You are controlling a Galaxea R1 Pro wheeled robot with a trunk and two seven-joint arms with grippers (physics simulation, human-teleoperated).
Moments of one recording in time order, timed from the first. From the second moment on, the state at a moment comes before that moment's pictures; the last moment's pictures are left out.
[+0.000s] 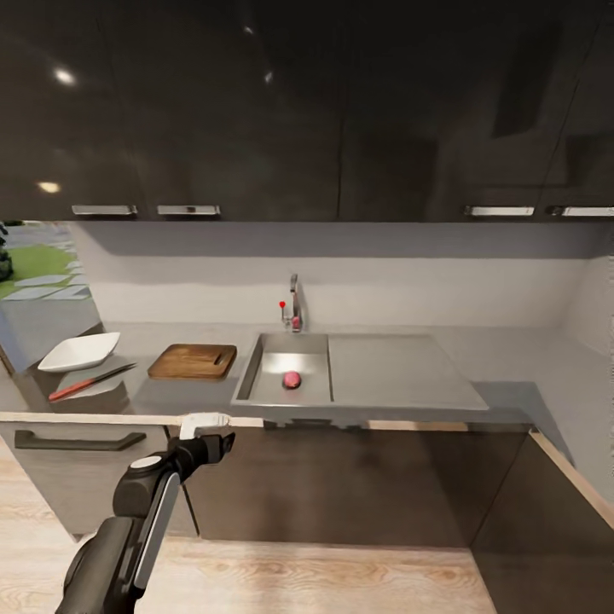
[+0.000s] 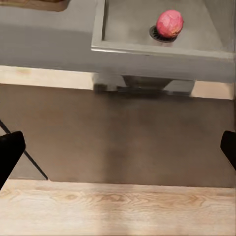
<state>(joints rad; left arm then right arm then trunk) -0.32 -0.06 0.02 -1.55 0.02 0.80 -0.01 0.13 0.16 0.03 -0.79 0.25 -0.47 0.01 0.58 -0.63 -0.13</state>
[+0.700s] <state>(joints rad) -0.32 -0.06 0.02 -1.55 0.02 0.80 -0.01 0.13 0.16 0.03 -0.79 0.24 -0.47 0.01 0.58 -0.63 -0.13</state>
